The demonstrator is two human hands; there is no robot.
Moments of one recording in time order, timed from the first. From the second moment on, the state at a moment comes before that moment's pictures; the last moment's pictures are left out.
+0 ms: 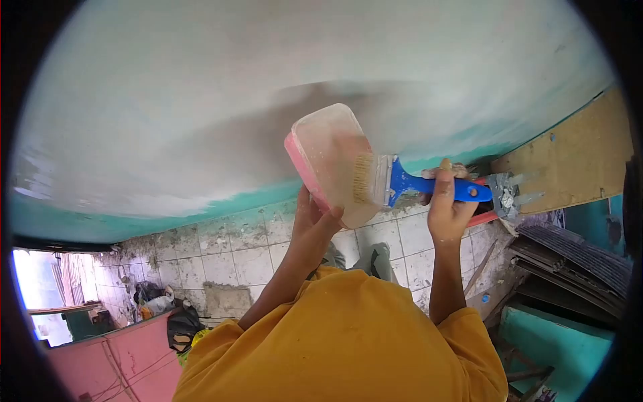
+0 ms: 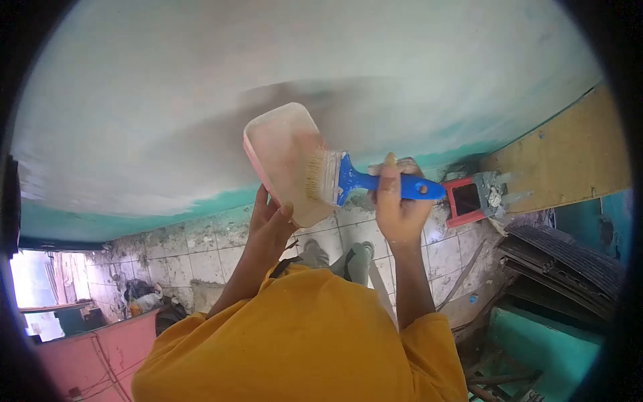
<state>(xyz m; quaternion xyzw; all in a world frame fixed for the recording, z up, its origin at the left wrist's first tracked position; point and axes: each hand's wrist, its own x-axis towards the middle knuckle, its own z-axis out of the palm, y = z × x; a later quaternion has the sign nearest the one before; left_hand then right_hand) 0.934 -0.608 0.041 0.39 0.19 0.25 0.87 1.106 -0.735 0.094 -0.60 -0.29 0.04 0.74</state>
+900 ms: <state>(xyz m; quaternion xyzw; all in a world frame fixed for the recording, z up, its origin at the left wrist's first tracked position) 1.081 -0.768 0.056 0.38 0.24 0.33 0.83 1.278 -0.847 0.101 -0.63 -0.26 0.03 0.73</state>
